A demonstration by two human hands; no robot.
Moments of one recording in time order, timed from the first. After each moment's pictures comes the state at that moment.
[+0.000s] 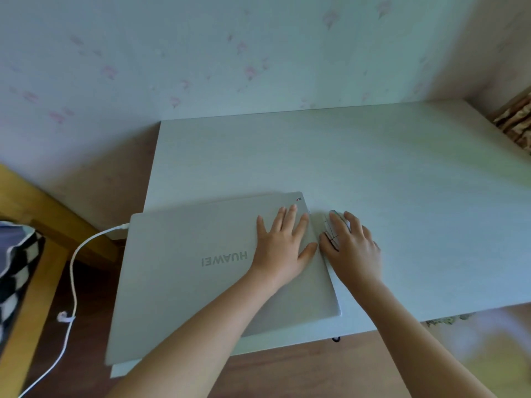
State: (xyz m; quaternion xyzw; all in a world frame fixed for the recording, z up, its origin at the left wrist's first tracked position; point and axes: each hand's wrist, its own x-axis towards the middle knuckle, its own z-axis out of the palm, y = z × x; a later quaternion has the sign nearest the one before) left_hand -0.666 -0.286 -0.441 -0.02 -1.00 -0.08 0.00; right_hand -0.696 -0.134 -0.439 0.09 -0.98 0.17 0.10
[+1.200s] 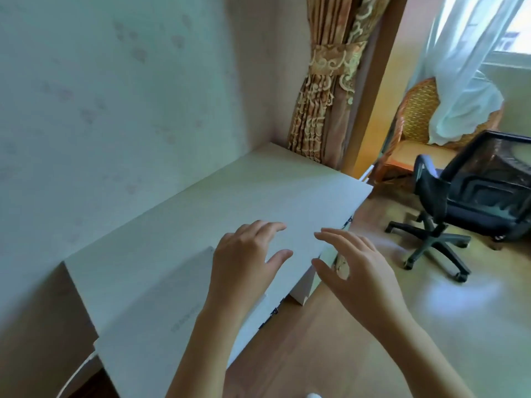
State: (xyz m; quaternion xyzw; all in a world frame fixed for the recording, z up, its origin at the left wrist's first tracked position) left_hand -0.532 -0.251 -0.135 -0.30 -0.91 -0.24 0.18; right_hand -0.440 -0.084 -0.144 -0.09 -0.94 0.25 0.22
